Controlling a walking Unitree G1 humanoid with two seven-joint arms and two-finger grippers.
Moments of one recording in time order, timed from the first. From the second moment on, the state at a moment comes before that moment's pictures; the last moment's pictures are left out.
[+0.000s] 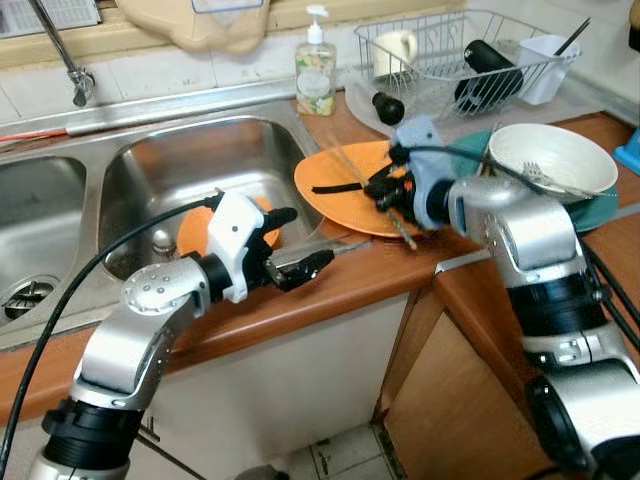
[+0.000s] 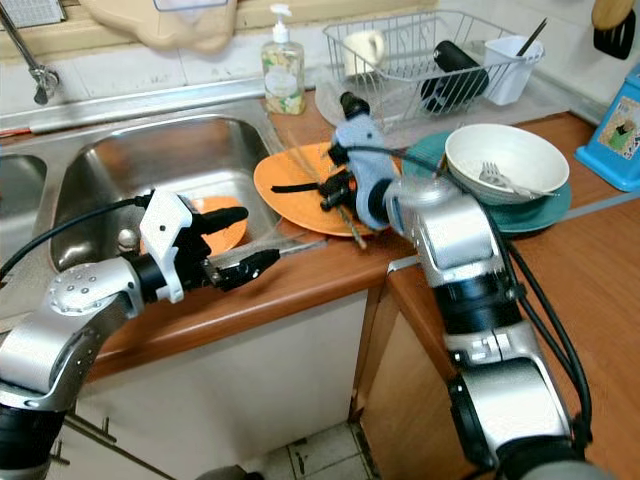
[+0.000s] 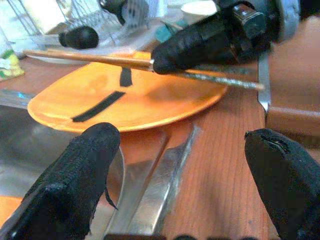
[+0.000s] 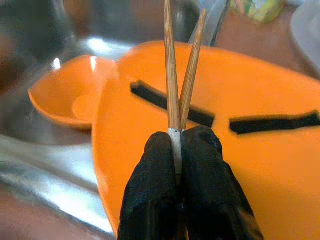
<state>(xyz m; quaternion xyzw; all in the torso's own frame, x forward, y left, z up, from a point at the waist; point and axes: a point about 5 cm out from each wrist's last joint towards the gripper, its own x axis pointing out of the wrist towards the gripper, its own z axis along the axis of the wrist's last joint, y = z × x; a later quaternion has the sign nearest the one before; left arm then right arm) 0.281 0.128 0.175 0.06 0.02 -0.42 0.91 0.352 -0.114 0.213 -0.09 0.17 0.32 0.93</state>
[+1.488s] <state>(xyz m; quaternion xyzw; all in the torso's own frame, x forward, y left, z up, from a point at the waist) 0.268 0.143 0.189 -0.33 -0.04 -0.37 0.87 0.285 -0.079 0.216 0.00 0.04 0.47 0.88</state>
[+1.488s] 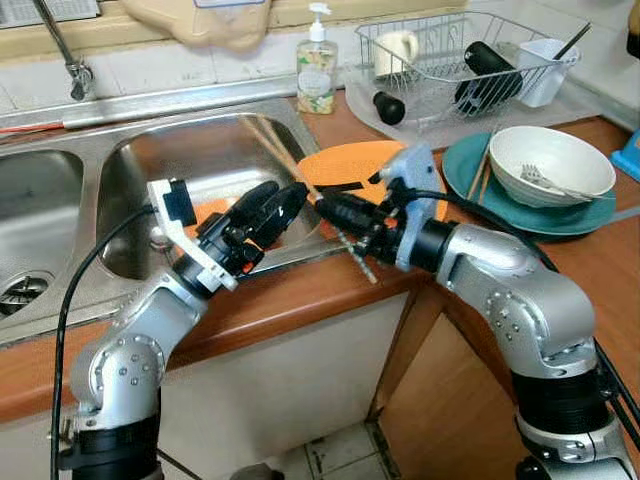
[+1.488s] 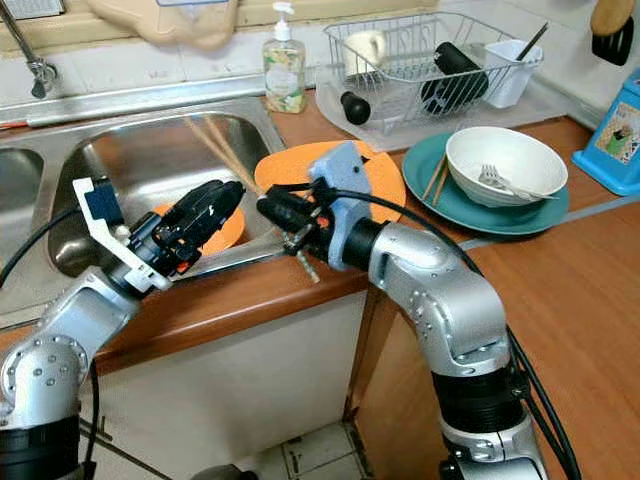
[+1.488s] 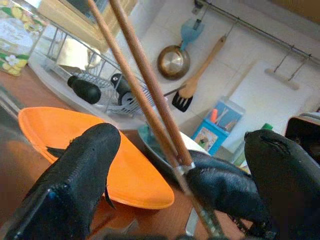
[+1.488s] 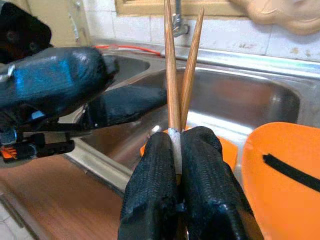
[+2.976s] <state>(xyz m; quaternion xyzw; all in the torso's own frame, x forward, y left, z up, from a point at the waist) 0.280 0.138 0.188 -0.36 -0.05 -0.33 0.87 0.280 -0.068 0.217 -0.03 0.03 0.48 0.88</state>
